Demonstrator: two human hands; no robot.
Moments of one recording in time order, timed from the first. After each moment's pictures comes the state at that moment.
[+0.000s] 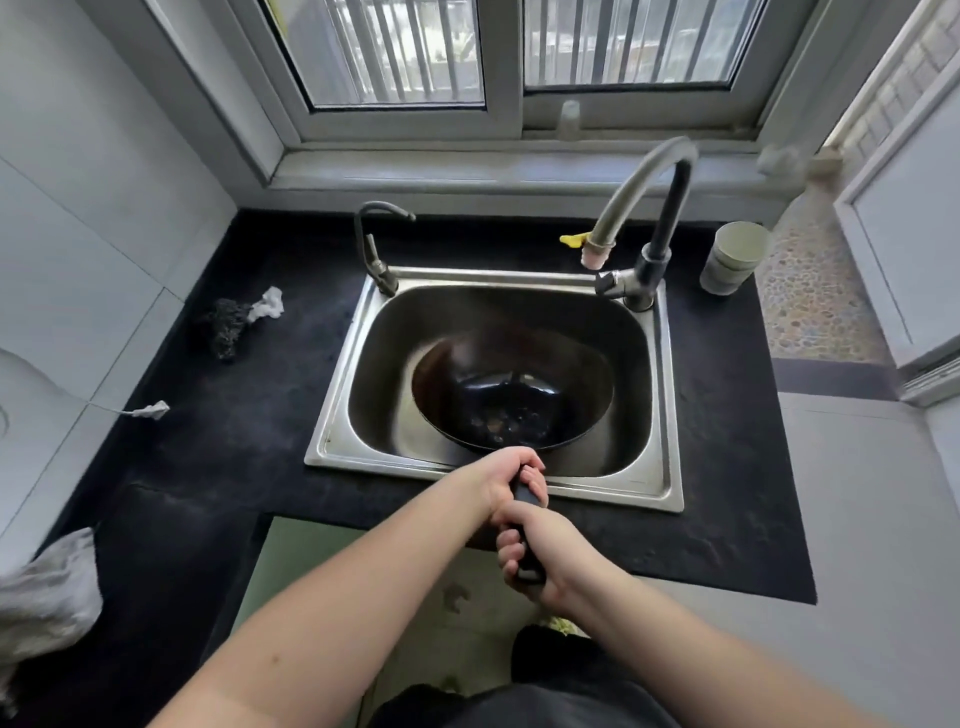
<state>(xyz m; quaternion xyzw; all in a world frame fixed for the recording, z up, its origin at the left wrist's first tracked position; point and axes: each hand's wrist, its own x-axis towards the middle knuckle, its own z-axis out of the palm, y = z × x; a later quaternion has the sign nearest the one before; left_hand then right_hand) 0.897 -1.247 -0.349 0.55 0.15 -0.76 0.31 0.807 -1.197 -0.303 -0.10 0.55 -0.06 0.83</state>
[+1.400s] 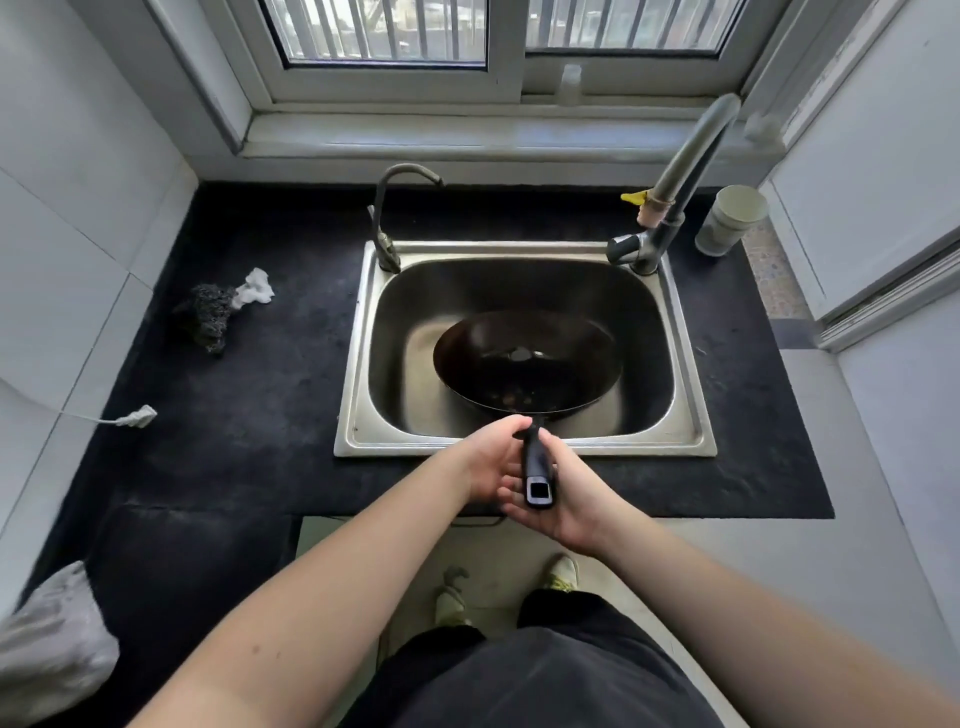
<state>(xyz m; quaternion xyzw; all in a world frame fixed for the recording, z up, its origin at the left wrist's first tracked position) 0.992 -1.201 -0.348 0.57 -0.12 -0.80 0.16 0.879 -1.183 -0.323 -0.10 0.55 -0.15 0.81</state>
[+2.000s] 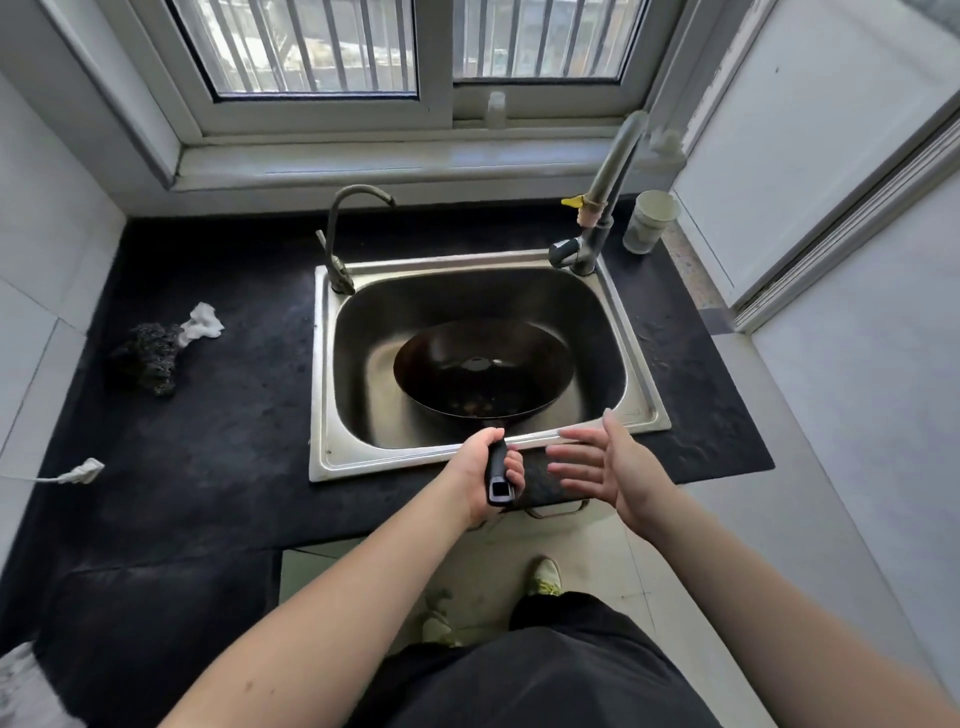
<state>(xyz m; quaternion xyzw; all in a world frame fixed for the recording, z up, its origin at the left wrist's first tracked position) 0.984 -1.186 -0.360 0.46 0.11 -0.83 0.31 0.816 -1.173 -0.306 -0.26 0.64 -0.28 0.67</state>
